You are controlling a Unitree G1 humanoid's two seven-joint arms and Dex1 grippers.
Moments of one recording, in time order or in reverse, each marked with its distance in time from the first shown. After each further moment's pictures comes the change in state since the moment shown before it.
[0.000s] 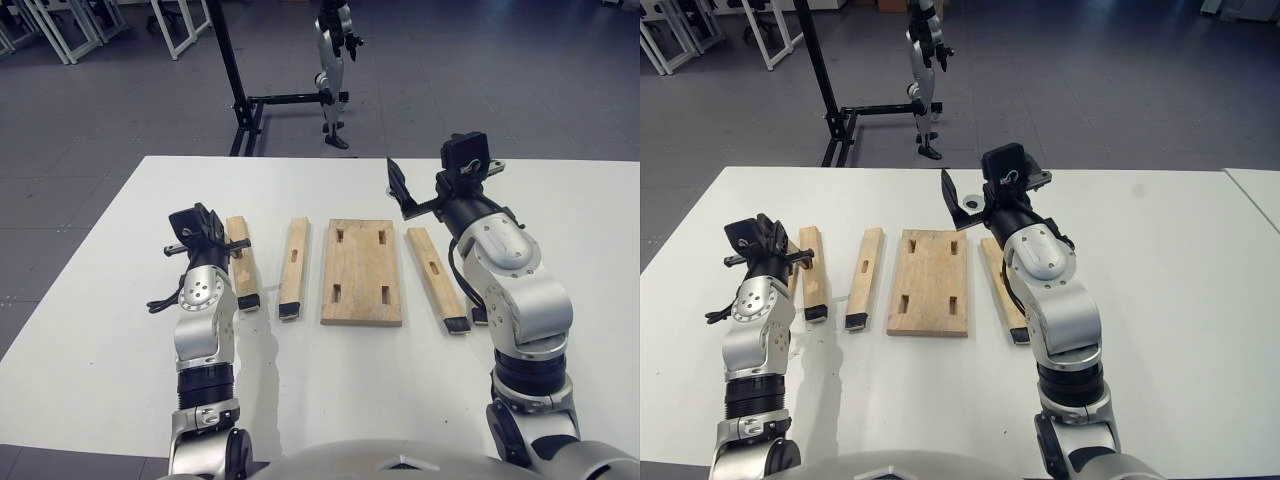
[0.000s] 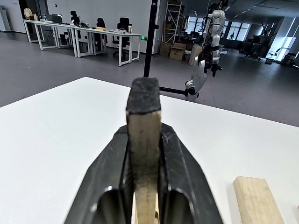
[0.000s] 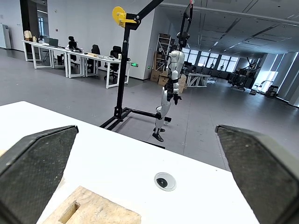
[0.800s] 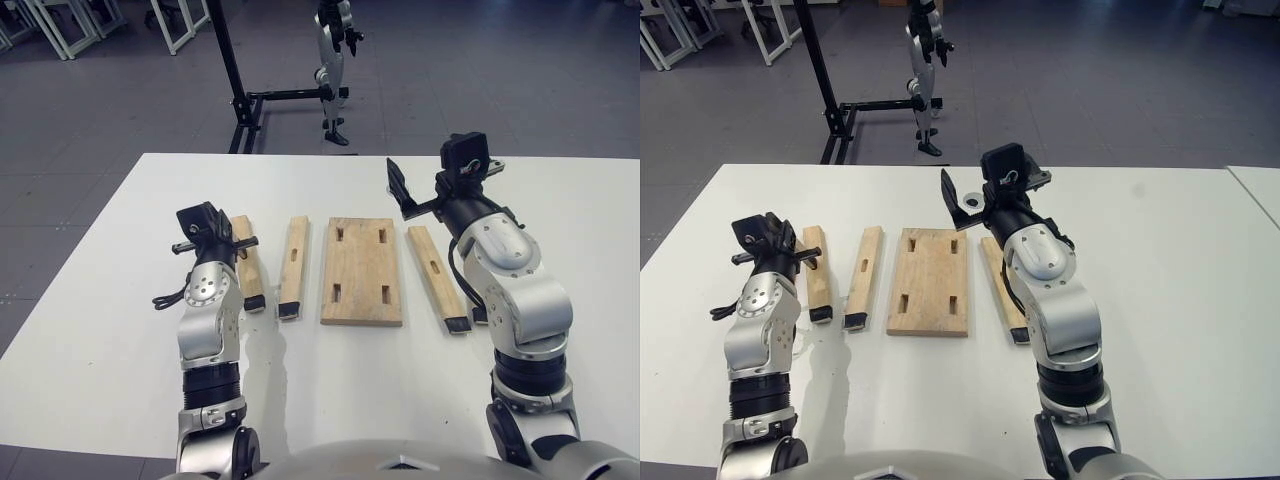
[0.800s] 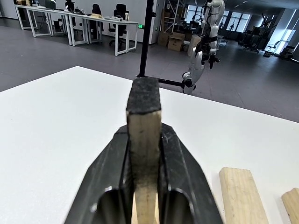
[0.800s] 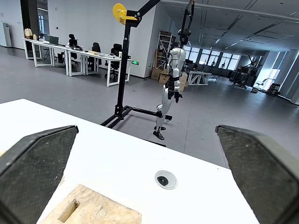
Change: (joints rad) left arm -0.004 -0.033 -0.005 -0.062 0.004 0.095 0.018; right arm 0.000 0.000 0.001 0.000 -0.001 0.000 0.001
